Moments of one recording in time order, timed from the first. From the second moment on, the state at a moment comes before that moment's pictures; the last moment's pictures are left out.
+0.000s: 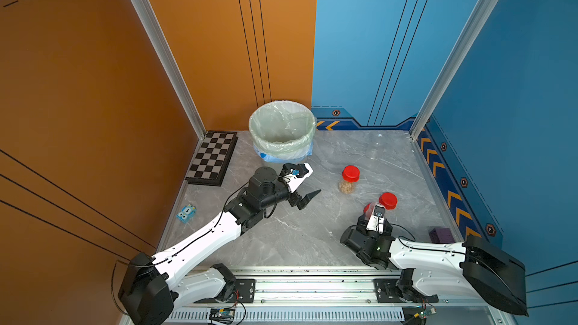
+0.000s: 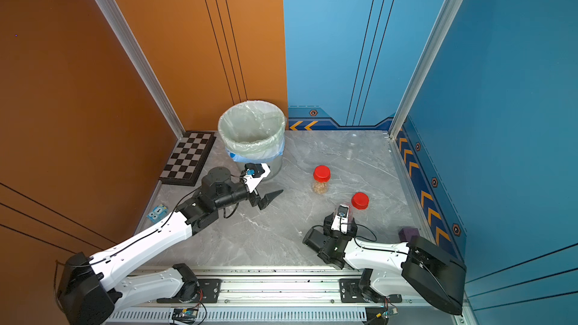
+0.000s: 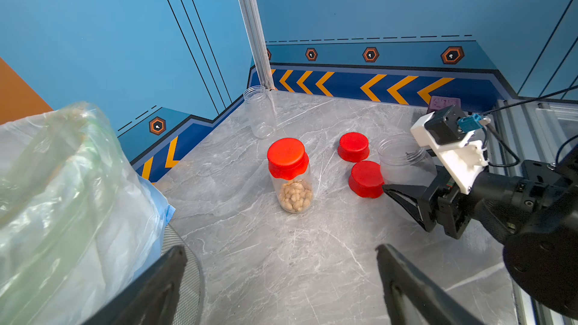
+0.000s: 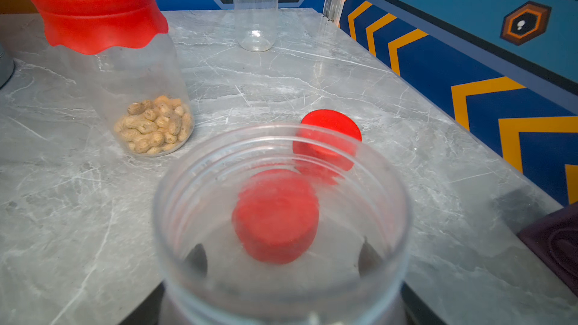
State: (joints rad) left arm -0.68 1.13 0.83 0.08 0.28 0.25; right arm 1.03 1.22 0.36 -0.38 1.16 1.14
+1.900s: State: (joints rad) left arm -0.70 1.11 0.81 0.08 0.23 0.28; right arm 1.15 1.73 0.36 0.13 1.48 1.23
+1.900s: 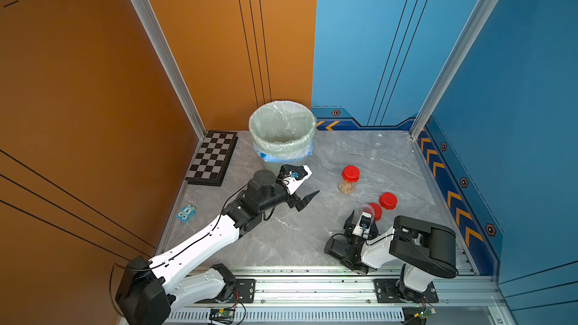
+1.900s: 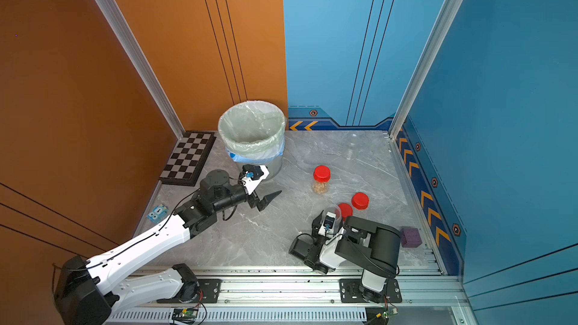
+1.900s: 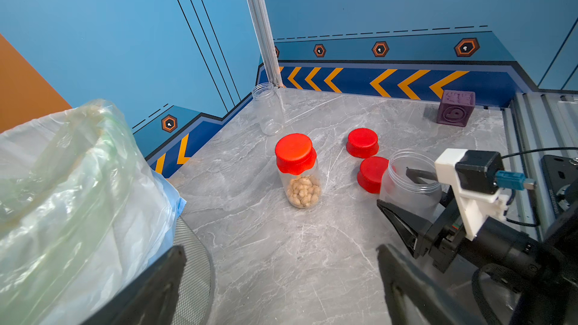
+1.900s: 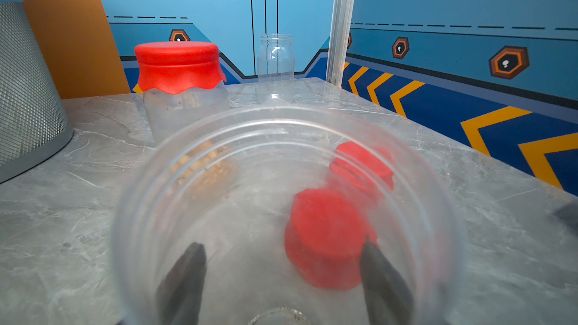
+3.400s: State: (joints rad) left arm -0.69 1.11 0.80 0.08 0.23 0.30; right arm 1.24 1.71 0.35 0.12 1.17 1.23
